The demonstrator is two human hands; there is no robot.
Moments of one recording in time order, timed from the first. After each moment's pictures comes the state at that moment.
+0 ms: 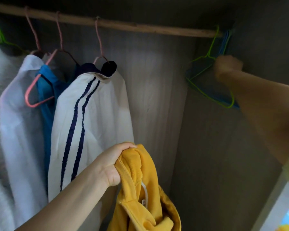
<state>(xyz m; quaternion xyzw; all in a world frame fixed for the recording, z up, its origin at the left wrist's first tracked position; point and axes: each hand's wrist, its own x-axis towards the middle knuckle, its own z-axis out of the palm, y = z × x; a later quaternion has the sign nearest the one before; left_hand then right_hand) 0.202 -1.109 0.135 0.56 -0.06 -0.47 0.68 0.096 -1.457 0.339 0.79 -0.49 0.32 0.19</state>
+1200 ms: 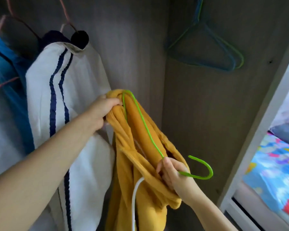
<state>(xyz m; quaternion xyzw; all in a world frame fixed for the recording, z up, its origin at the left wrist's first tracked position) 0.263 -1.150 0.152 0.67 -0.32 -0.27 0.61 0.020 -1.180 0.015 0.73 -0.23 0.30 -0.57</state>
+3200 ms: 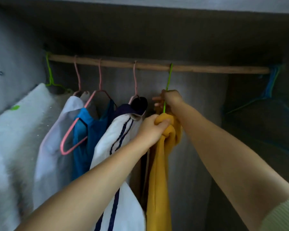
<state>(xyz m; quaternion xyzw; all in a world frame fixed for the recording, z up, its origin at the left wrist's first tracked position) 0.306 -1.182 0.261 0.69 -0.42 0.00 0.59 0.323 -1.303 0.346 0.70 -0.16 0.34 -0.61</state>
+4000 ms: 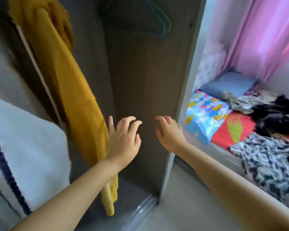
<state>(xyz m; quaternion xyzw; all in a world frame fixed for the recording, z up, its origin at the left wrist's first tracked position) 0.115 -1.133 0.014 0.62 -0.71 0.18 0.28 -0.049 -1.218 -0.001 0.81 -0.53 0.23 -0.08</state>
